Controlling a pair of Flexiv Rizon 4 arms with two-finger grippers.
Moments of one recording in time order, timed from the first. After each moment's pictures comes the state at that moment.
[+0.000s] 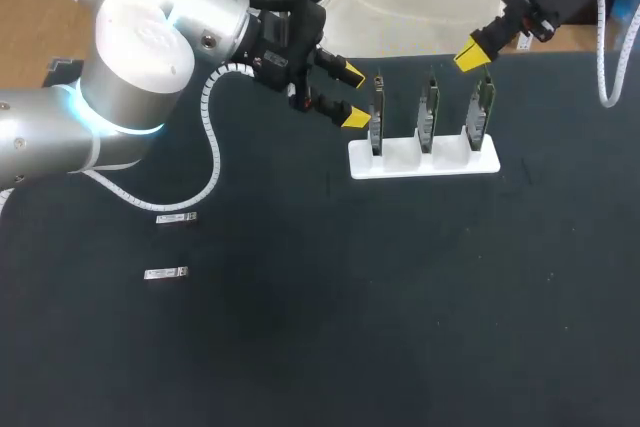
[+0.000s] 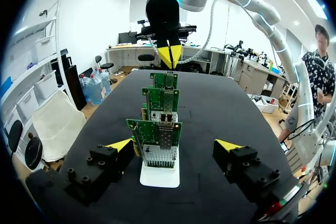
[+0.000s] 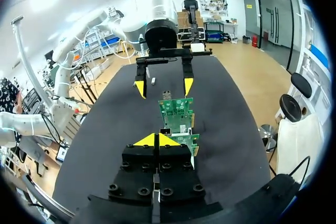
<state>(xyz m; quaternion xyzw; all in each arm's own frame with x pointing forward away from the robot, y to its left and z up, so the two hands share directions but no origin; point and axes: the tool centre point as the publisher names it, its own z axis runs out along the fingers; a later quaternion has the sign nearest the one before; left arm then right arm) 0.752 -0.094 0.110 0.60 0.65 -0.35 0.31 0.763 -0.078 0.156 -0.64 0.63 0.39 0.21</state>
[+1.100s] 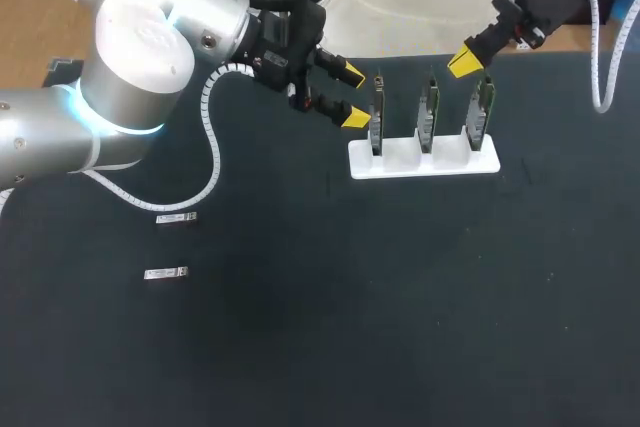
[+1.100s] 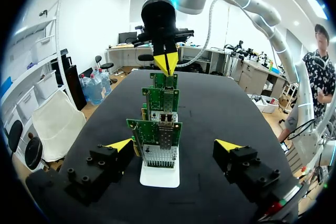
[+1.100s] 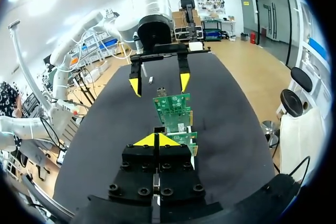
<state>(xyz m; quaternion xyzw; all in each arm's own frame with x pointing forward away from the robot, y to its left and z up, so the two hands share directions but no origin) 0.752 -0.094 0.110 0.60 0.65 -0.35 0.31 0.767 -0.072 0.143 -0.63 0.64 0.39 0.21</state>
